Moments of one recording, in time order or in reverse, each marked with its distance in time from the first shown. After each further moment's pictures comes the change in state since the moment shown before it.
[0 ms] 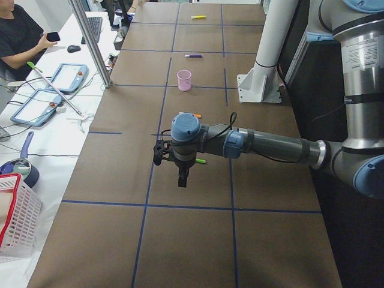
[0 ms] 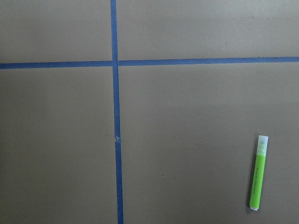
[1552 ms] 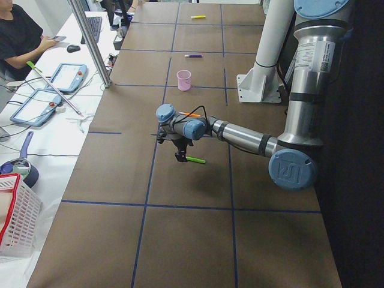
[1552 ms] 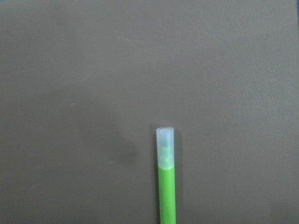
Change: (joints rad) left arm 0.574 -0.300 0.256 -0.008 0.086 -0.168; right arm -0.020 0.001 -0.001 -0.003 0.027 0.012
